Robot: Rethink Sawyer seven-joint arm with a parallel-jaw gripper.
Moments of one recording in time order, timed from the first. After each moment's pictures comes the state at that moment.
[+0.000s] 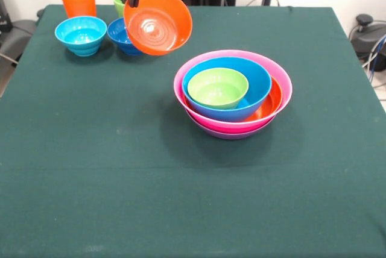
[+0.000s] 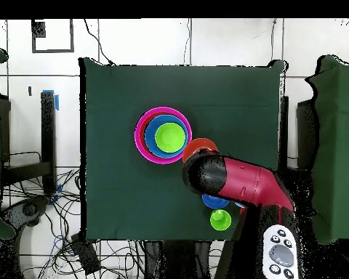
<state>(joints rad) -0.27 -0.76 -0.18 1.74 -0.15 0.51 1.95</state>
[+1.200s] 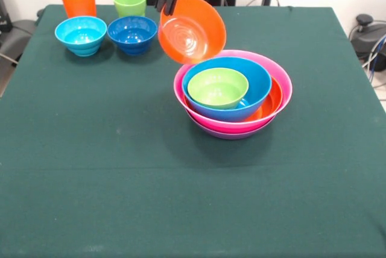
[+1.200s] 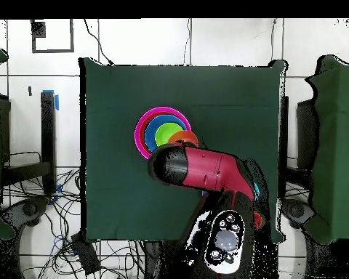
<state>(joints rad) -0.06 -0.69 -0.30 1.65 -0.08 0.51 1.99</state>
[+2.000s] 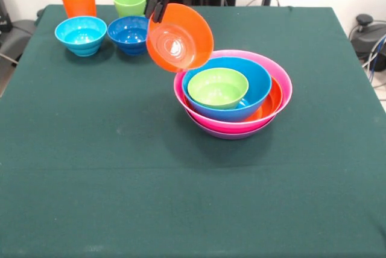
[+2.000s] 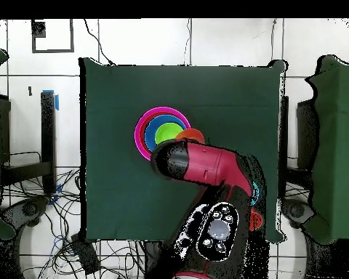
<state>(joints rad) -0.01 -0.61 -0.38 1.60 -0.04 0.51 2.01</state>
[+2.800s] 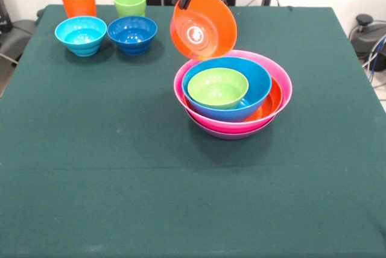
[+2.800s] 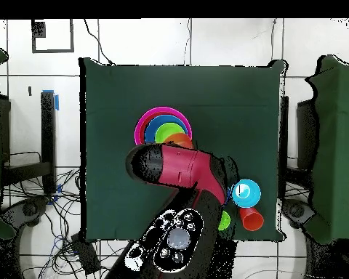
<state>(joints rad) 0.13 -0.60 -0.48 1.59 0.02 0.58 2.12</state>
